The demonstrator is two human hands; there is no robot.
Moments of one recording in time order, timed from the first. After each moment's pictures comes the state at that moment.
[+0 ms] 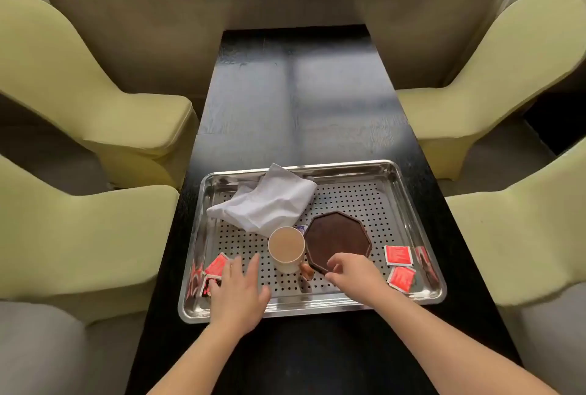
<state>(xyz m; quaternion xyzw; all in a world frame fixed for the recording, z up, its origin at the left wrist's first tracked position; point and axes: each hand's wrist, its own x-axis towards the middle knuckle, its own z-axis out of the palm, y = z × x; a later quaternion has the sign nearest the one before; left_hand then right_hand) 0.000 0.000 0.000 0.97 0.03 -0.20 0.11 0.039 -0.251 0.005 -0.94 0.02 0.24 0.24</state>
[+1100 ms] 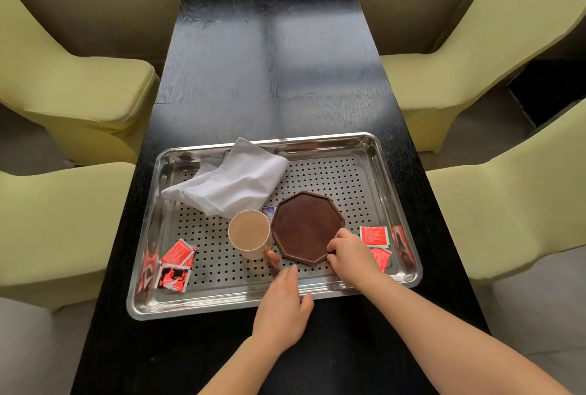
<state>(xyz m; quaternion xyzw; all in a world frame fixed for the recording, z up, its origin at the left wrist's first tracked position) -0.022 -0.132 -0.046 0.91 -0.01 -0.25 0.31 0.053 -0.313 -0.062 -0.97 0.00 0.18 0.18</state>
